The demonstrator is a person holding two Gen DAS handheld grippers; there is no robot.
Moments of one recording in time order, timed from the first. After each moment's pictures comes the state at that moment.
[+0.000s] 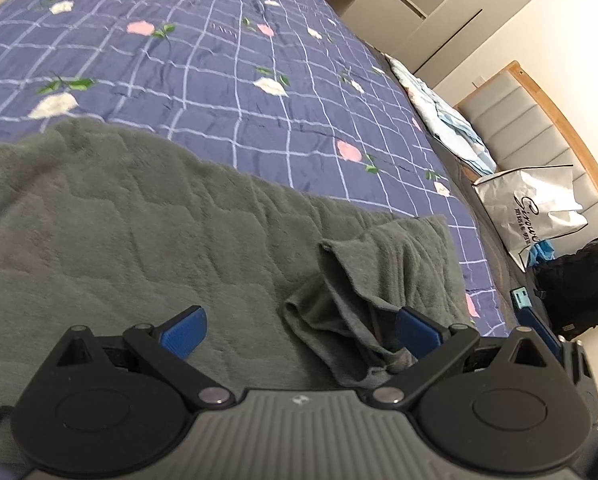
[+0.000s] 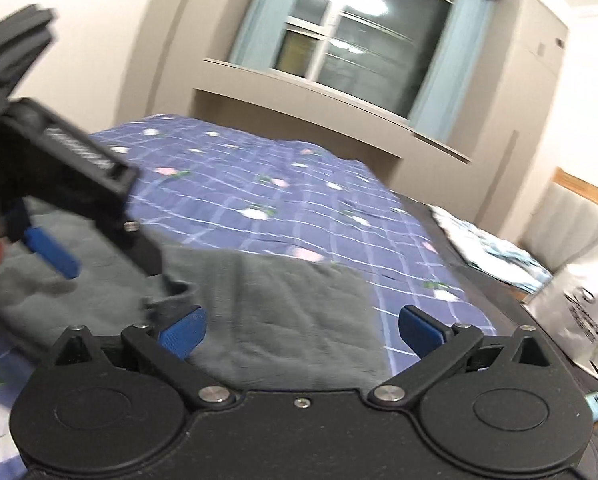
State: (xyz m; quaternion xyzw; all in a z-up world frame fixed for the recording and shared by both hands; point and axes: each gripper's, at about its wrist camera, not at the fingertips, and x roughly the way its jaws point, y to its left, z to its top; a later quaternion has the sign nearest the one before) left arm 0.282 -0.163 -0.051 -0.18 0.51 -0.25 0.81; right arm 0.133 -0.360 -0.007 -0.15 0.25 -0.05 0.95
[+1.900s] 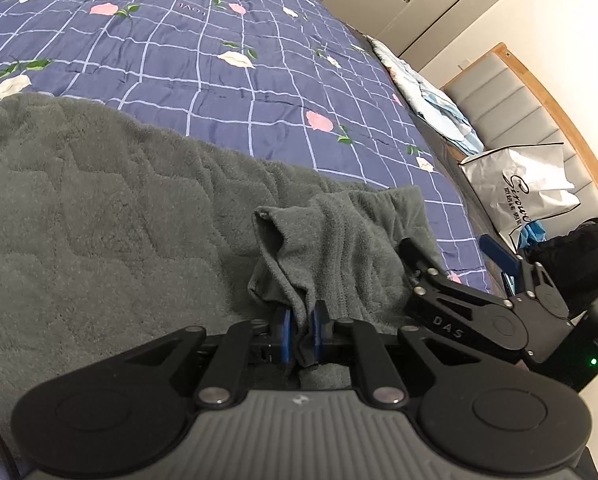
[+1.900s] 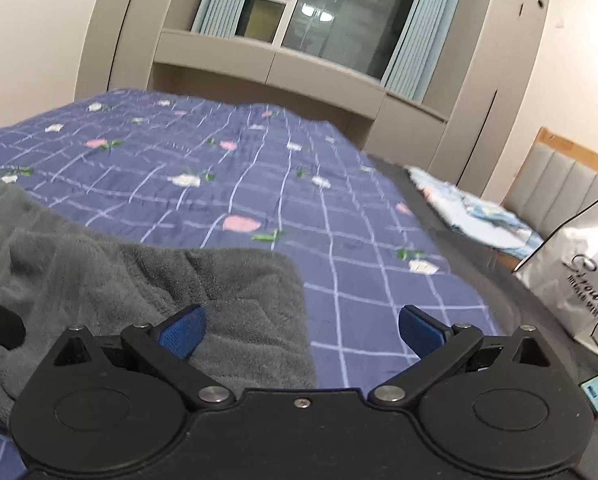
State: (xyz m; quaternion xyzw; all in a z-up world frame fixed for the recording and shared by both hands) left arm 0.275 -0.200 -0.068 -0.17 0.51 -0.27 0.80; right arm 0.211 -0.430 -0.044 -0.13 0.28 -0.09 0.94
